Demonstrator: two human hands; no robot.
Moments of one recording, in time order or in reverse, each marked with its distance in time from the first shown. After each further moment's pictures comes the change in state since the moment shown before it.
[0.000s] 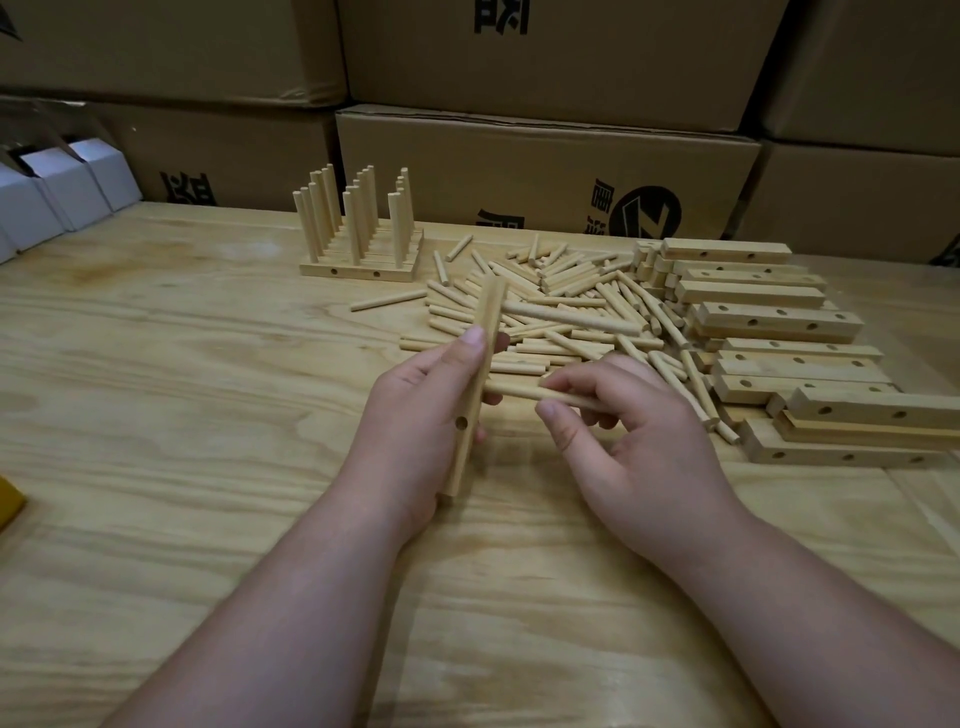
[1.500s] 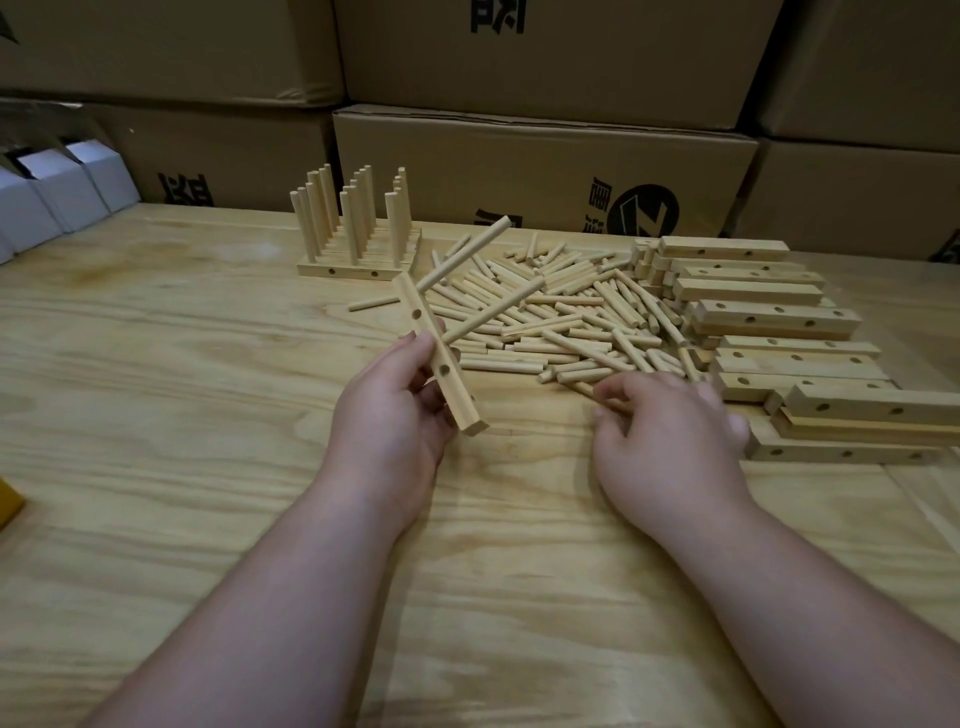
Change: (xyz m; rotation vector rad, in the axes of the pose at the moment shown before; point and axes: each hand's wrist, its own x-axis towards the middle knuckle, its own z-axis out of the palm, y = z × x) left_hand 0.018 -0.004 -0.003 -0.473 0.208 -0.198; right_hand 0.004 0.011 -0.004 -0.592 -0.111 0.540
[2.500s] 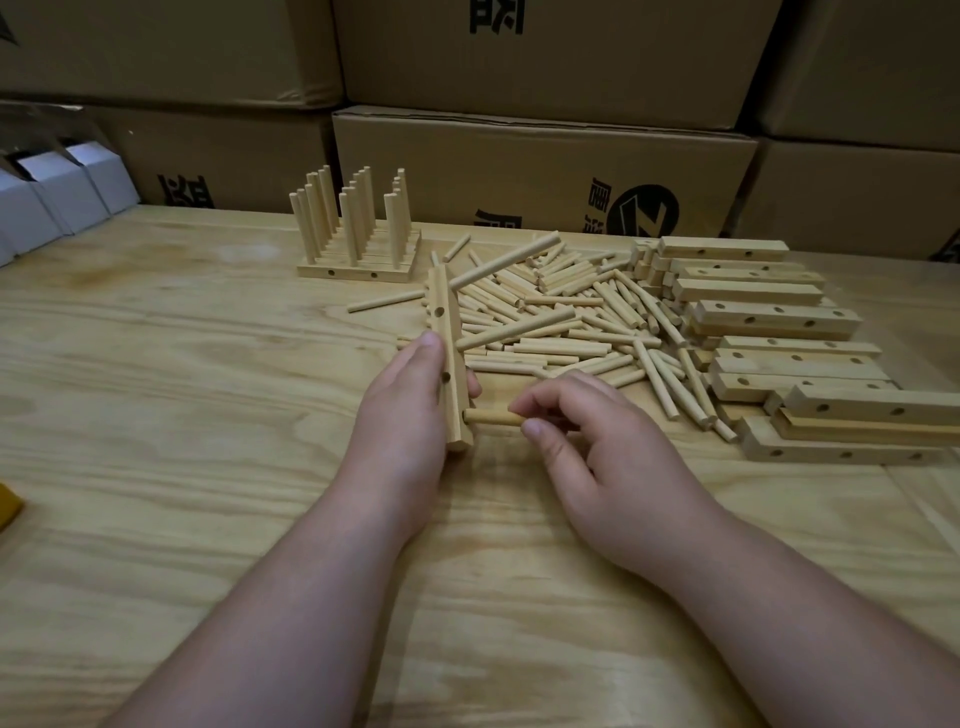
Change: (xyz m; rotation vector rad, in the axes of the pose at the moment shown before) left_hand -0.003 -0.009 -0.004 0.433 -0.058 0.197; right_hand -0.015 -0.013 -0.001 0.534 -0.165 -0.539
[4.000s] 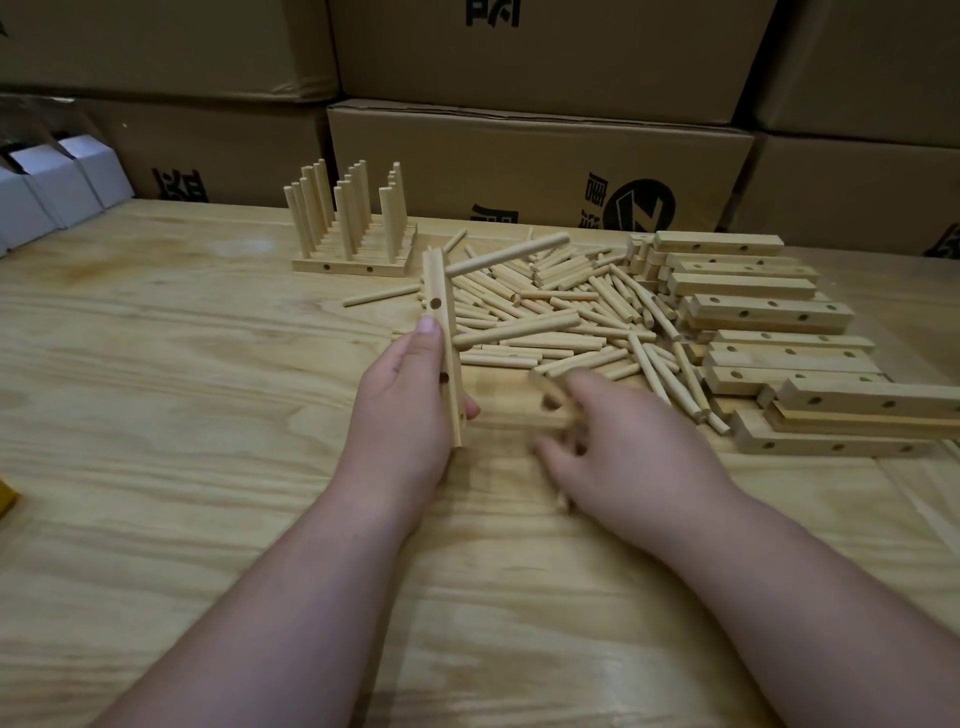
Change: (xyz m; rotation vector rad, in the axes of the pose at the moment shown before) left_hand -0.011 0.007 0.004 0.193 0.076 0.067; right_hand 0.005 0.003 -0.012 -0.467 -0.088 0.239
